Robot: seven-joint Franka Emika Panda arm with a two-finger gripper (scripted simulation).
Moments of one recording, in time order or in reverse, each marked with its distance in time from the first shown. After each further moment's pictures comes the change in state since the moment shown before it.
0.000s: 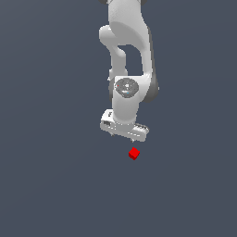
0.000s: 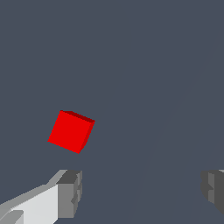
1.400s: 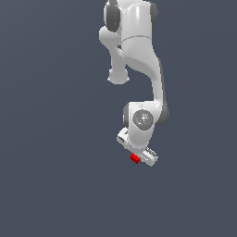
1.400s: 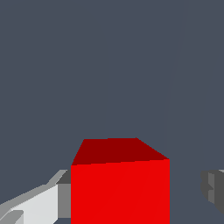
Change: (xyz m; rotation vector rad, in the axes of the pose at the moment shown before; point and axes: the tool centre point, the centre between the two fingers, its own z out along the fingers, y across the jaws) arm 0.022 -0.072 0.088 0.011 -0.020 0.381
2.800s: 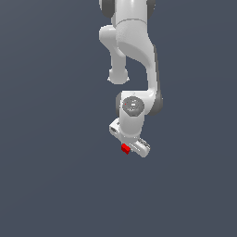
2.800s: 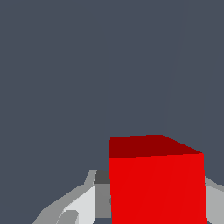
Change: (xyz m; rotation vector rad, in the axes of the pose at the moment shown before) arm 0.003 0.042 -0.037 -0.001 -0.002 -0.001
